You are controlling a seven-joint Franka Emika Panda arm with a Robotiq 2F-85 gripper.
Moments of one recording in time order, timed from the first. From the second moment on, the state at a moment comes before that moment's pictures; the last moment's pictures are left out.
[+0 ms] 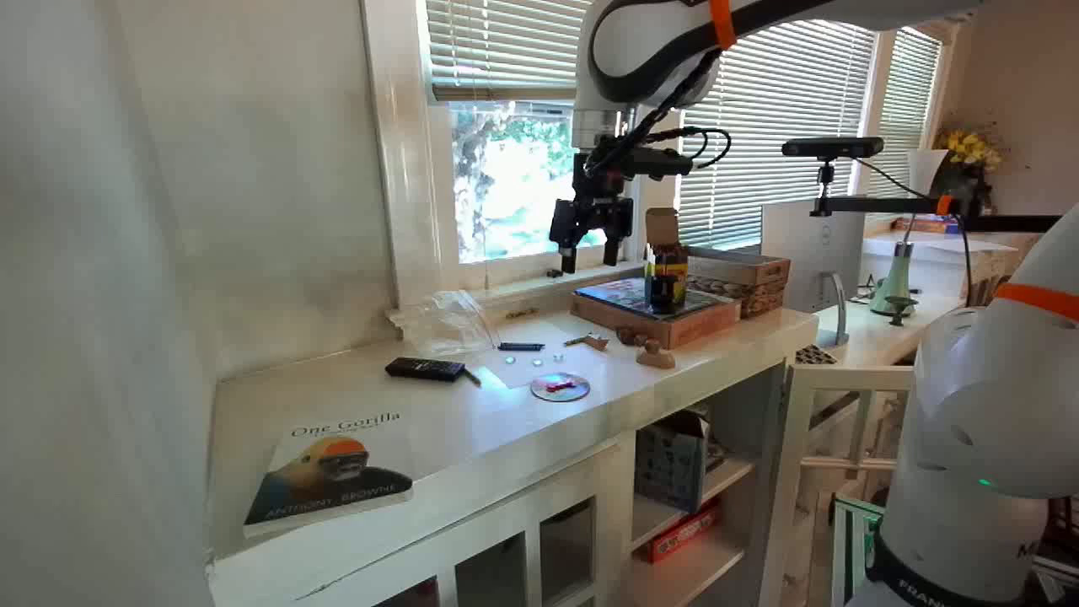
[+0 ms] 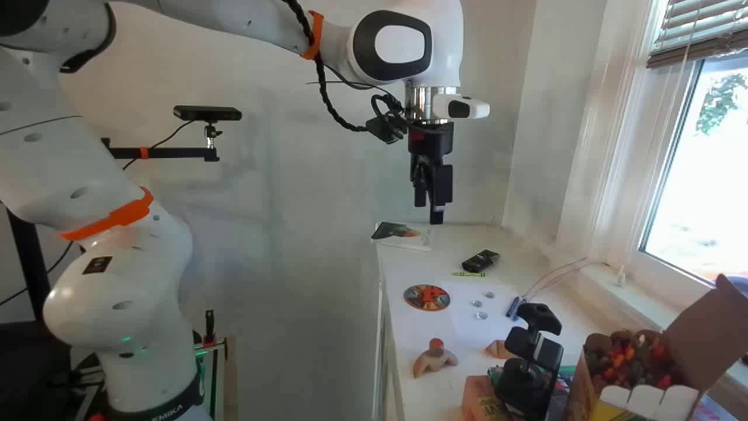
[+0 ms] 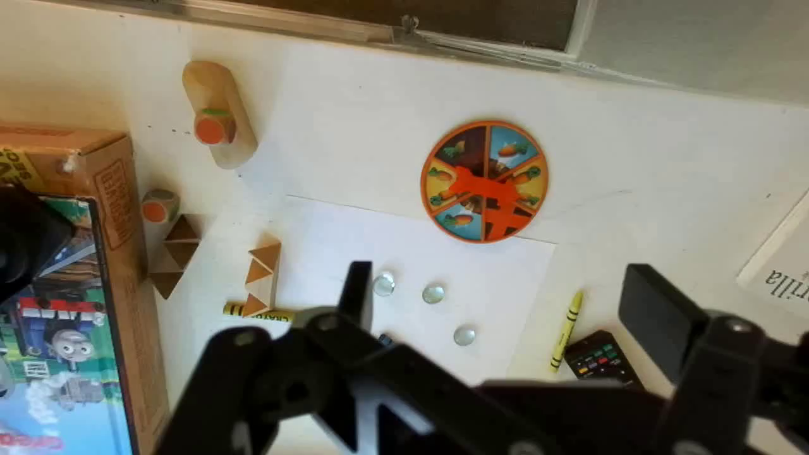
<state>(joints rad) -0.09 -0.45 -0.02 -2.24 0.00 1.89 0.13</state>
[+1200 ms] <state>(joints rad) -0.13 -0.31 -0.09 -2.22 0.01 2.10 0.16</state>
